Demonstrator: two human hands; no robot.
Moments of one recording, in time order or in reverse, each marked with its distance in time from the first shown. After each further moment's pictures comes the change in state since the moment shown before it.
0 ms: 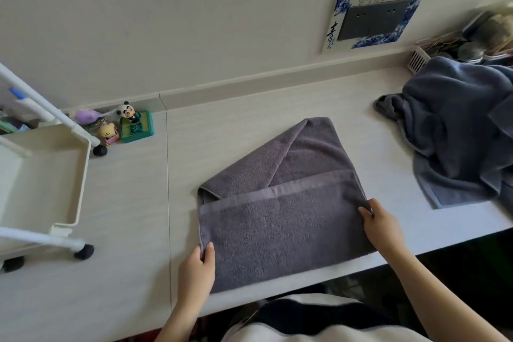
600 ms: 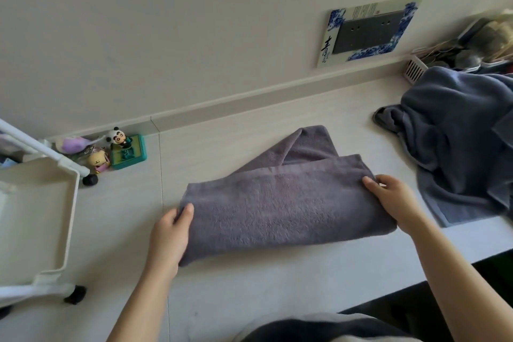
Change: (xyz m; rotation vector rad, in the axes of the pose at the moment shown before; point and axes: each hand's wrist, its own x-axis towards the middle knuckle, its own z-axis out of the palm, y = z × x) left_hand 0.098 0.080 -0.048 -0.333 -0.029 0.055; right_hand 0.064 -0.057 -0.060 0.336 0.011 -0.003
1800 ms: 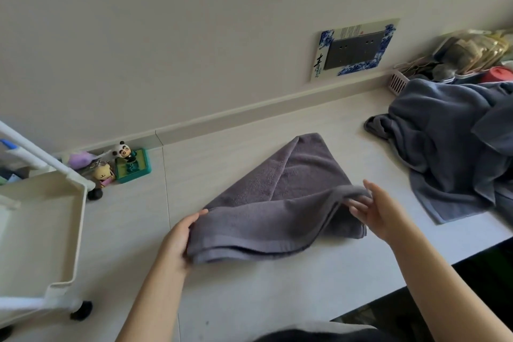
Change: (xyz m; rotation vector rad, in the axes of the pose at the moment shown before) left_hand 0.000 0.022 -0.004 -0.668 -0.317 -0.462; right_hand -0.043 -0.023 0.025 1.072 -0.117 0.410
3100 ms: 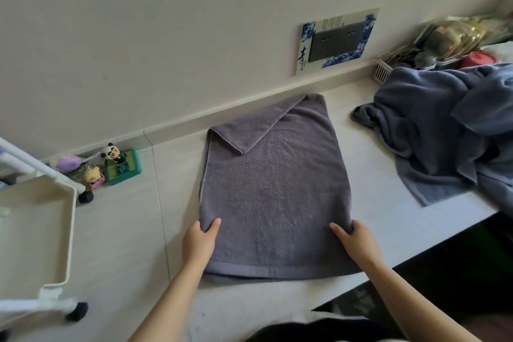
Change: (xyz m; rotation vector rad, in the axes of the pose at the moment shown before) left_hand 0.053 -0.067 -0.009 0.994 0.291 0.421; right_hand 0.003 0.093 -0.050 -1.283 0.300 -0.232
